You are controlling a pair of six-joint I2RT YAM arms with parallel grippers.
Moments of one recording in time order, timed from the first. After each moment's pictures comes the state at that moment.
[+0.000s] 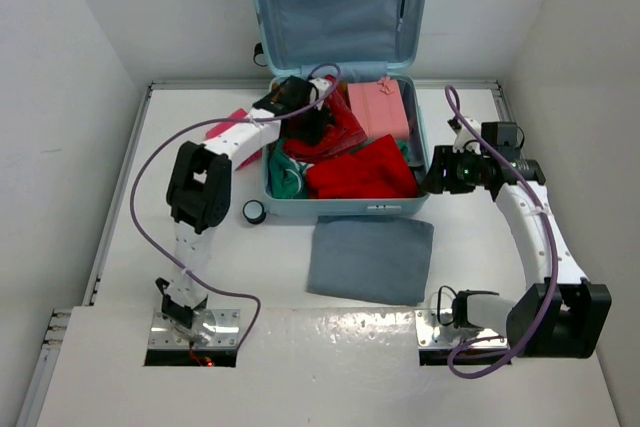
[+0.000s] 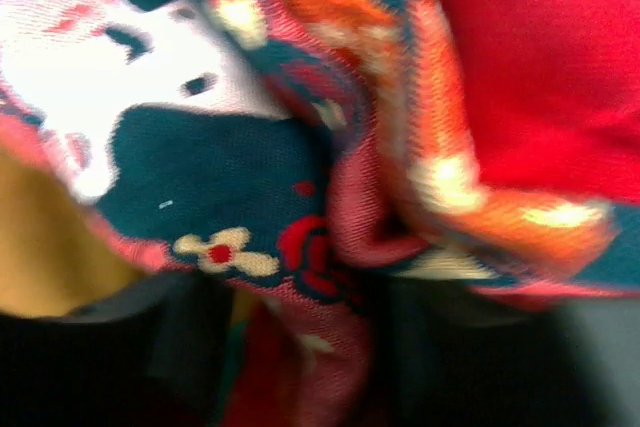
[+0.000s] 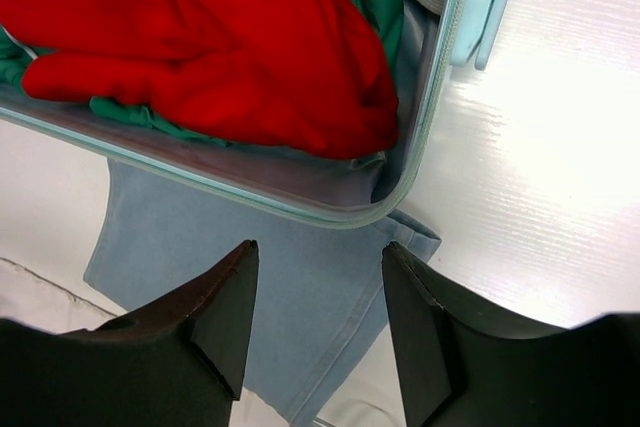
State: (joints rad) left arm -0.47 2.15 1.78 -0.42 -0.02 -0.02; right arm -0.06 1.19 0.97 -0.71 -0.43 -0.03
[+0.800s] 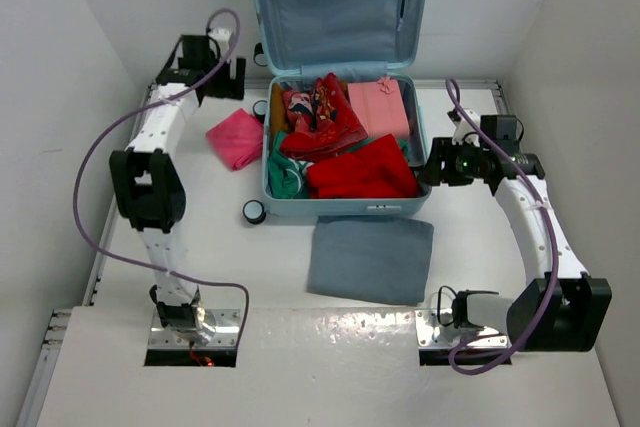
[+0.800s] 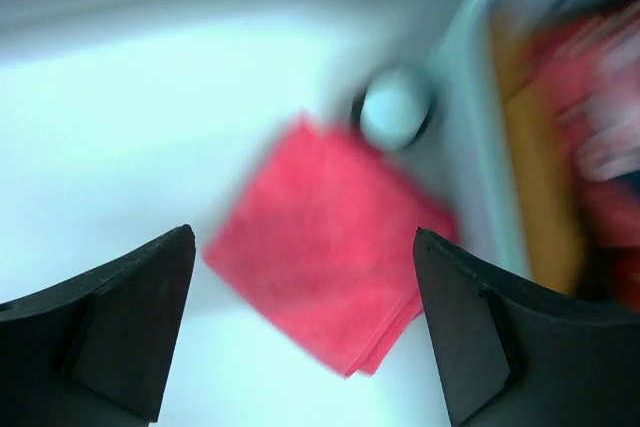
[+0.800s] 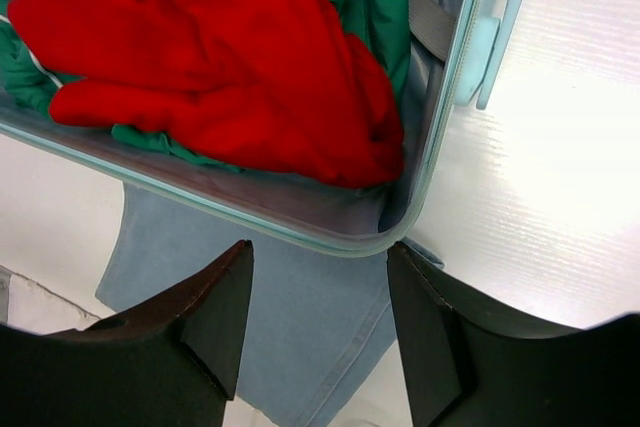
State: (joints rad) left arm -0.05 1.97 1.90 -0.49 0.10 0.08; right arm -0.04 1.22 1.02 -0.68 -0.44 0.00
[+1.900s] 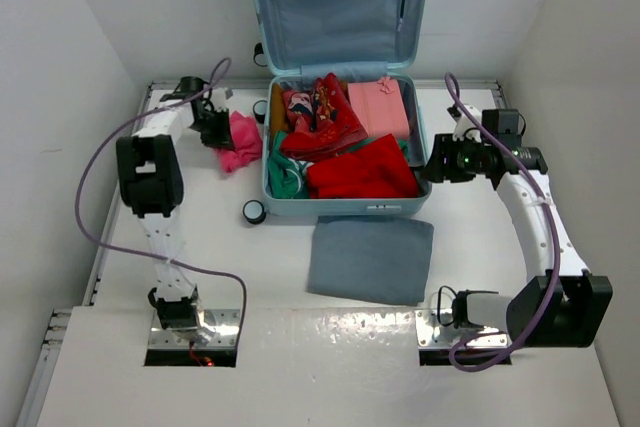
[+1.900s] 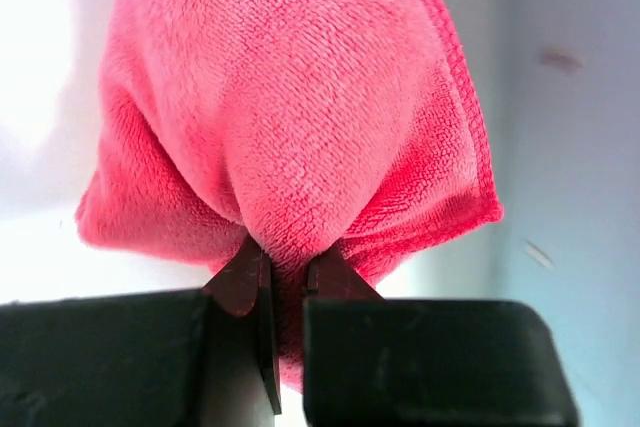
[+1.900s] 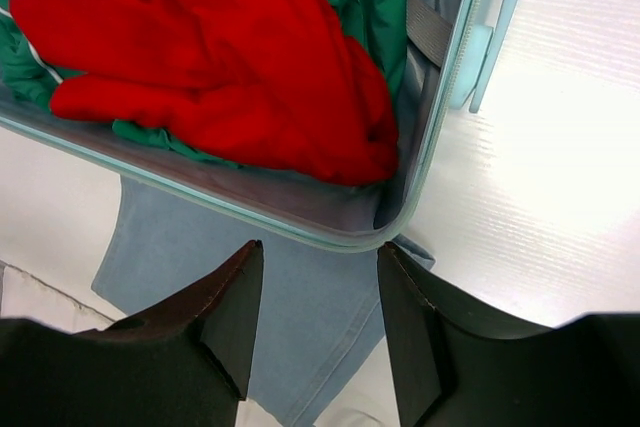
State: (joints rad) left arm 0.06 2.21 1.80 -0.72 0.36 0.08; right arm -0.04 1.25 1.08 -0.73 -0.43 -0.03
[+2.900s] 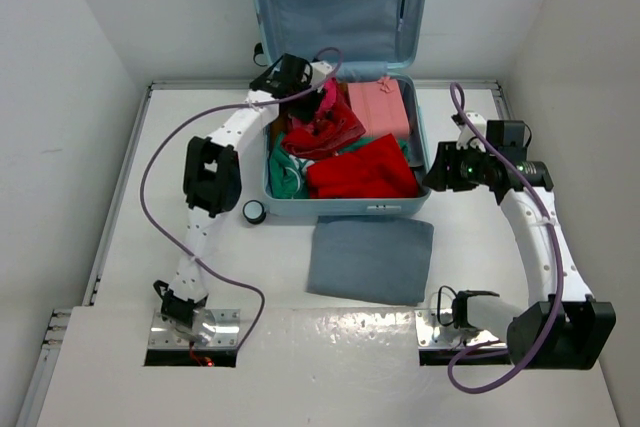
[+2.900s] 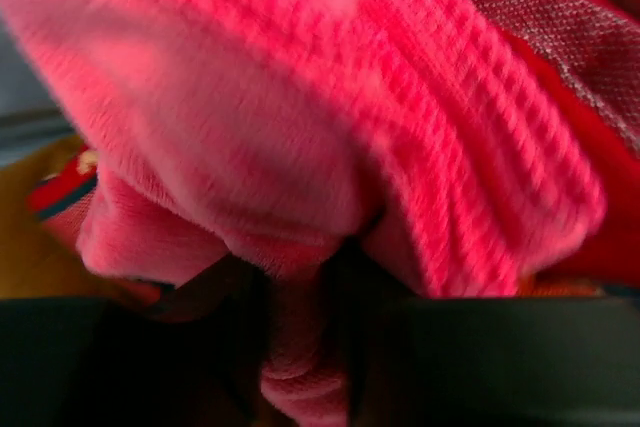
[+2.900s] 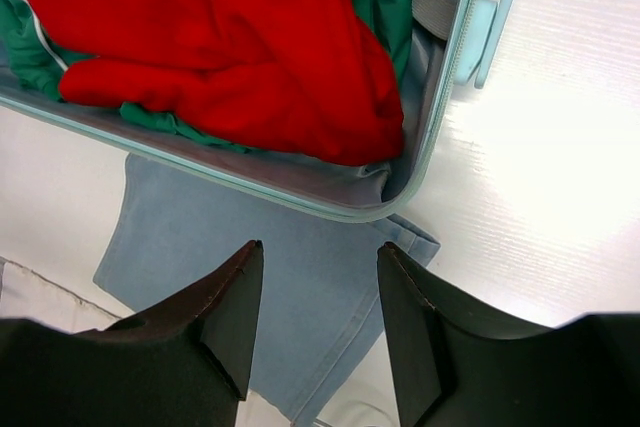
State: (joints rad) left arm -0.38 2.41 2.23 -0.60 0.18 0.22; right arm -0.05 1.14 1.01 -0.74 -0.43 -0.03
